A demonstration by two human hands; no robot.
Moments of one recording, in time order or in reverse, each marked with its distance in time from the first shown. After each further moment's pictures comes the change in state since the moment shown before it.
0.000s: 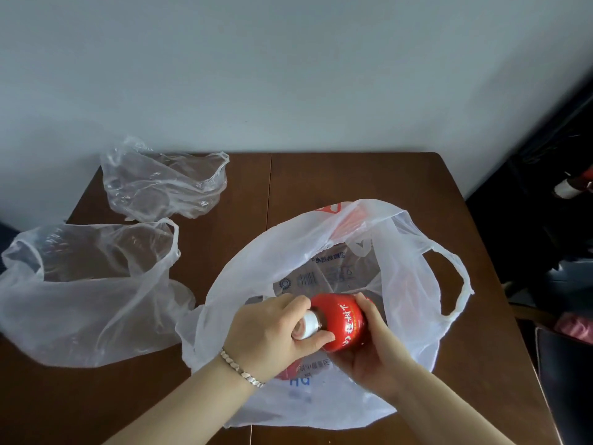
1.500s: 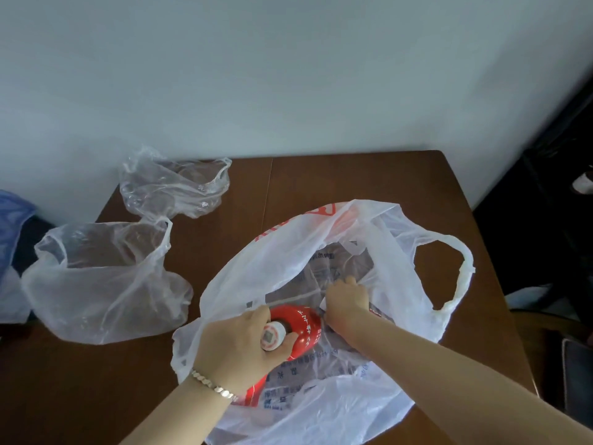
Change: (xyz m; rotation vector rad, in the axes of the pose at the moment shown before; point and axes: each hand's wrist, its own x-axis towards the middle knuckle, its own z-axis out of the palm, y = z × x) left_hand -0.022 0.048 0.002 0.186 -0.119 -0.284; right_hand 0.094 -0.043 -0.025 -2.443 0.432 -0.618
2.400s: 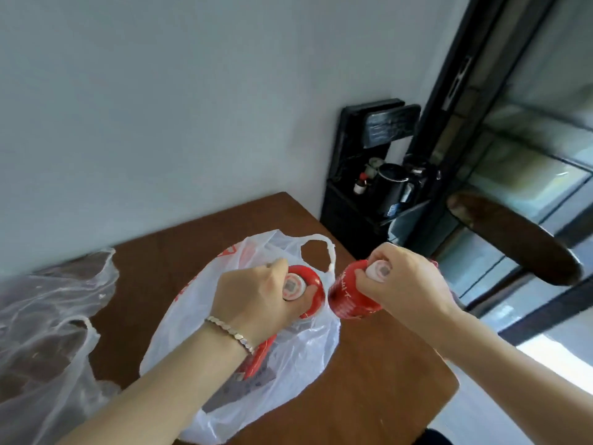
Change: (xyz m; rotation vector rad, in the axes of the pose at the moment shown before) left_hand 0.012 0.050 -0.131 -0.177 0.172 0.707; right_hand -0.297 -0.001 -0.118 0.620 0.737 0.677
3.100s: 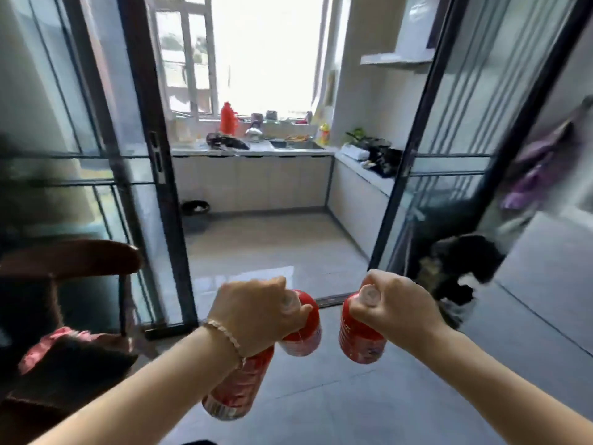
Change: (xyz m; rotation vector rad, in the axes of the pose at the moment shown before) left_hand -0.118 0.601 -0.006 -0.207 -0.068 1.173; right_hand -0.514 0.308 -0.251 -0.285 0.547 1.034
